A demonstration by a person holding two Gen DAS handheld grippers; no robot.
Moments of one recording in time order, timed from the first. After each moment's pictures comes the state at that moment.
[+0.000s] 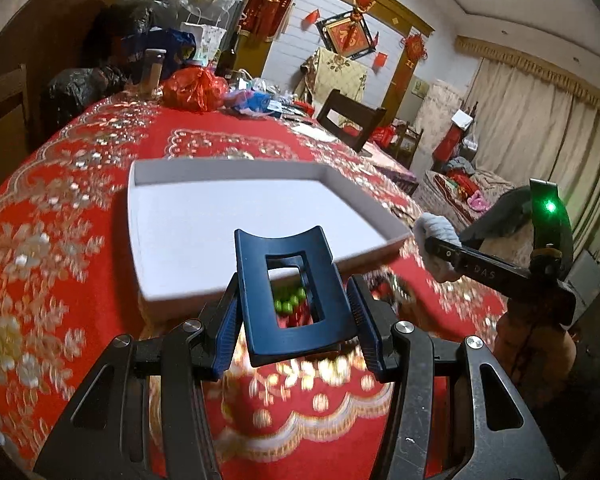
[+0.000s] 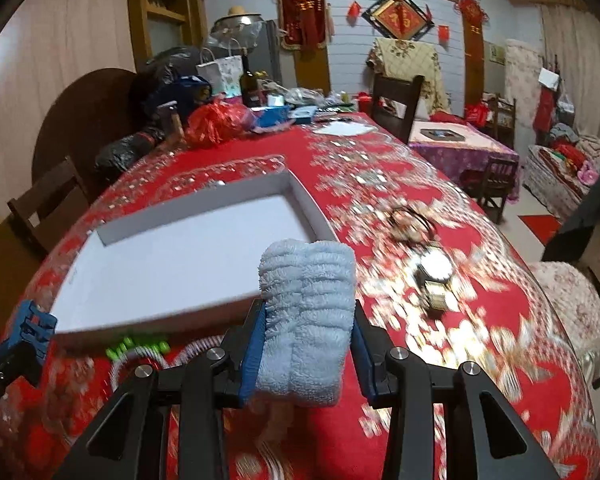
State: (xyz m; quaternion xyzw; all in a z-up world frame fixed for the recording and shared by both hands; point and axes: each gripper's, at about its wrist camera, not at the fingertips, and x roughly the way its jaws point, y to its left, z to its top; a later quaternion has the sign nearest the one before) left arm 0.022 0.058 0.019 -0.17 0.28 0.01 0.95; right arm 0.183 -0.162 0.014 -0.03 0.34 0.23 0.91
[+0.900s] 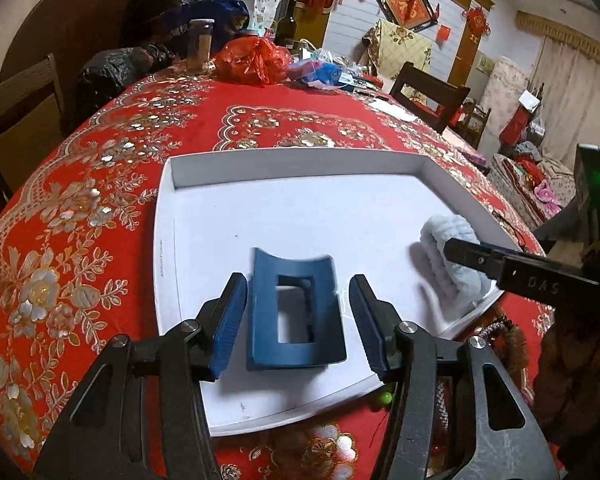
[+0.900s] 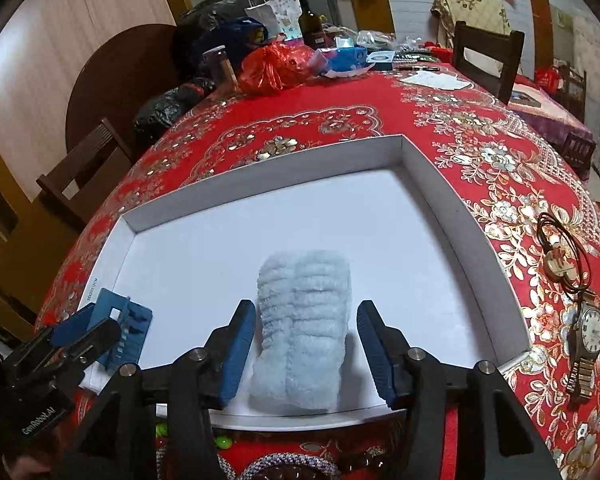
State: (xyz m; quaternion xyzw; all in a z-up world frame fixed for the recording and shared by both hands) left arm 0.109 0.102 -0.017 -0.14 0.35 0.12 0.92; right arm 0.261 -0.062 -0.018 -0.03 0.43 0.34 0.84
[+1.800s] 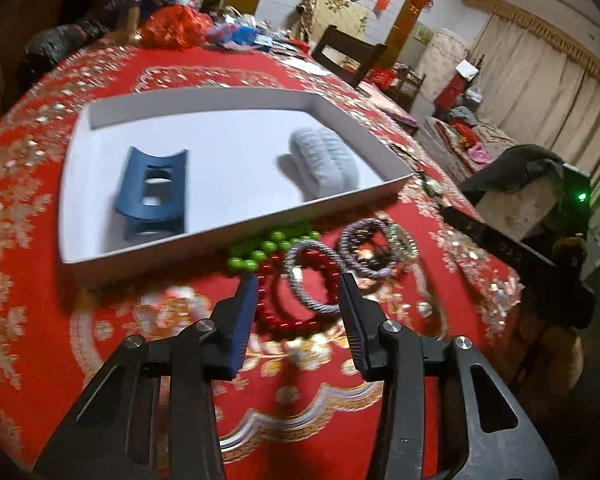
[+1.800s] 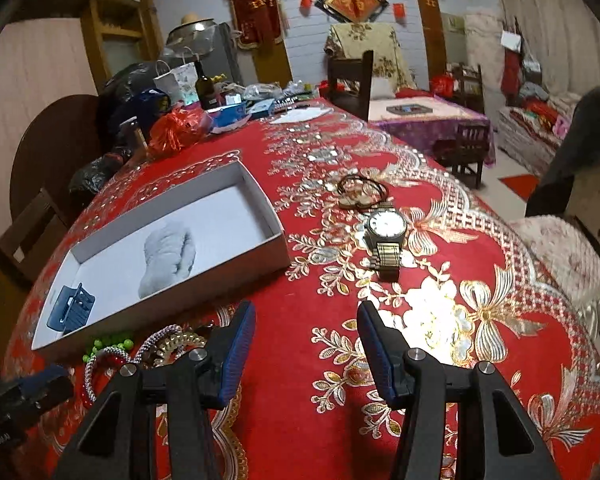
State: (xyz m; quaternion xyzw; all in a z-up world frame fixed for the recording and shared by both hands) left arm 0.062 0.025 -0.014 -0.17 0.39 -0.02 0.90; right arm 0.189 -0.205 -0.014 0.04 0.37 0.17 0.91
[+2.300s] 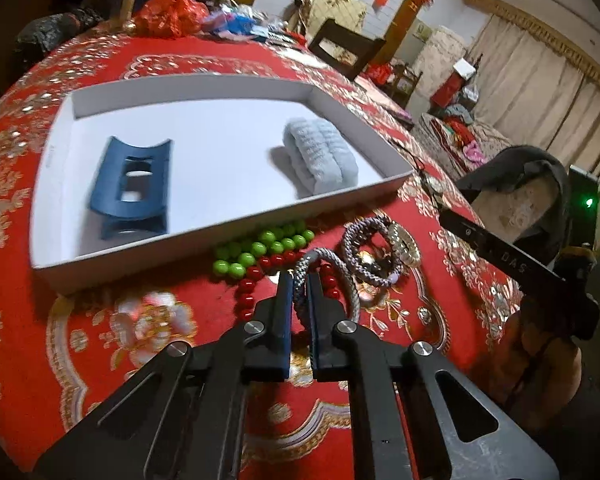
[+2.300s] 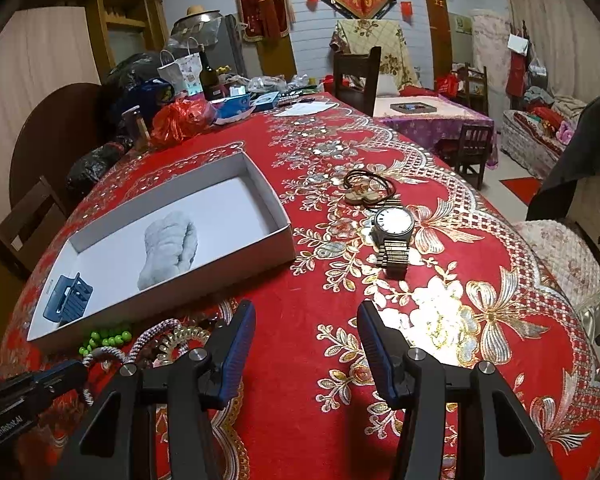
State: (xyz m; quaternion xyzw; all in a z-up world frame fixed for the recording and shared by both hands) left arm 0.070 0.029 -0.021 -0.18 0.39 -0.03 0.90; right arm 0.188 -0.198 -0.012 0.02 0.38 0.18 0.91
